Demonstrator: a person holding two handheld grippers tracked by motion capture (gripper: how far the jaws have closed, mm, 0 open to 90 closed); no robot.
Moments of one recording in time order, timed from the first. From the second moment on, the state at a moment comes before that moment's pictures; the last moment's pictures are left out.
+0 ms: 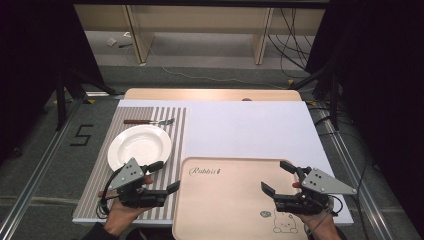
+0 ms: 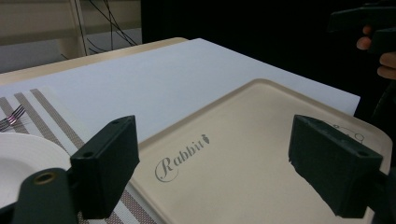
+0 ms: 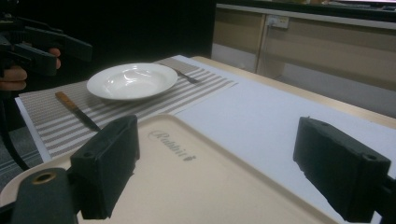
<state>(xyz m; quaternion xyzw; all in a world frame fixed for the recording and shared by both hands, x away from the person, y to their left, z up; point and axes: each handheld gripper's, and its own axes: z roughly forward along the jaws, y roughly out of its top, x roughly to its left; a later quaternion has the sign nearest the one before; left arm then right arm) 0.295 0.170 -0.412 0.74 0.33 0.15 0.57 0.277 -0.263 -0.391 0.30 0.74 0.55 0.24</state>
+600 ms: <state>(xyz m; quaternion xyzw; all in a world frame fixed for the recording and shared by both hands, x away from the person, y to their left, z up) 0.303 0.195 -0.407 0.78 0.31 0.18 0.51 0.271 -0.264 -0.391 0.30 0.74 0.55 0.24</state>
